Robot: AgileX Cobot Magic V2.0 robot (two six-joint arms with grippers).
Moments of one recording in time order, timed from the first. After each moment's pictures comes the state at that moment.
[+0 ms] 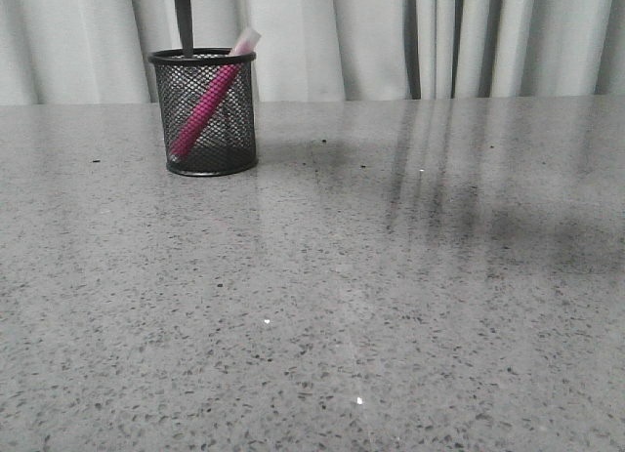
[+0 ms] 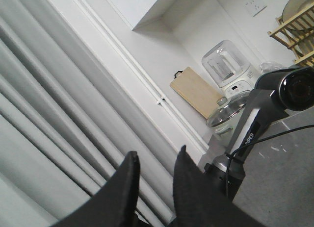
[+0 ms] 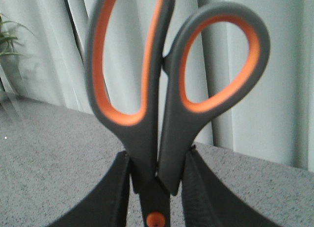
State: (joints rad) left arm -0.35 0.42 -1.11 -1.03 0.82 1.44; right arm 0.65 1.84 -1.40 0.08 -0.39 0.05
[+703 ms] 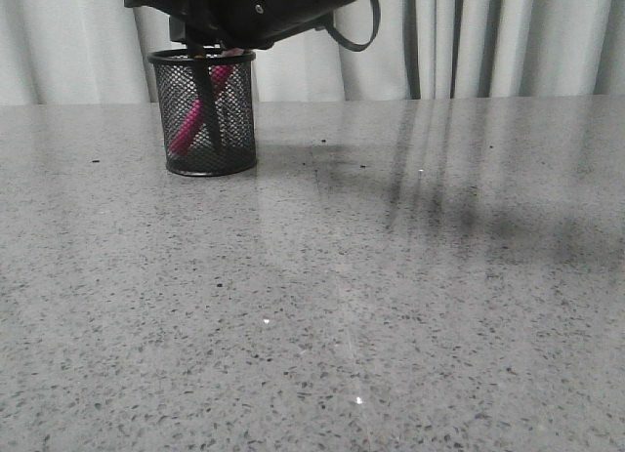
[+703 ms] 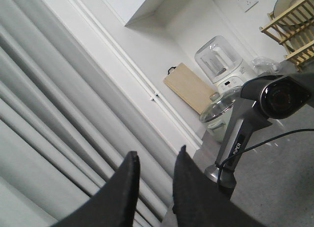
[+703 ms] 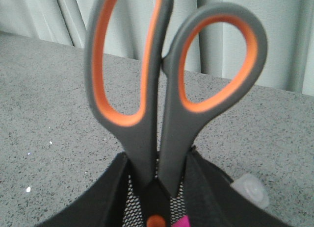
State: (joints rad) left arm -0.35 0.40 -1.11 -1.00 0.86 1.41; right arm 0.64 1.92 -1.40 0.07 -0.25 0.04
